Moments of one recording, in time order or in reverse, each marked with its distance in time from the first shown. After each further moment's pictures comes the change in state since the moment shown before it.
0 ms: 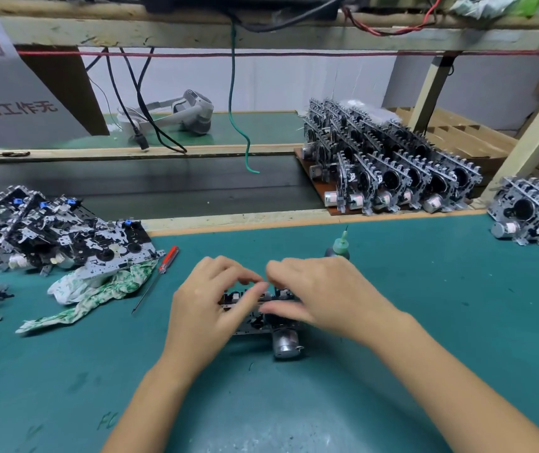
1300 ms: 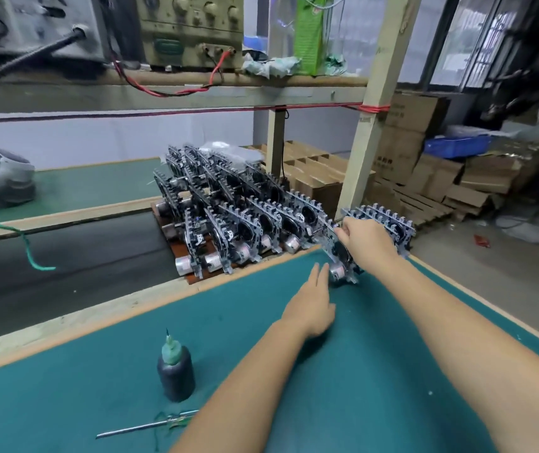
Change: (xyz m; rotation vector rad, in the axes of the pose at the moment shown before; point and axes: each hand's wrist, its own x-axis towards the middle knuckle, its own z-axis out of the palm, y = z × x) left_hand 0.125 0.120 0.316 -0.073 -0.992 0.038; right_hand -0.132 0.282 -0.076 -0.279 0.020 1.187
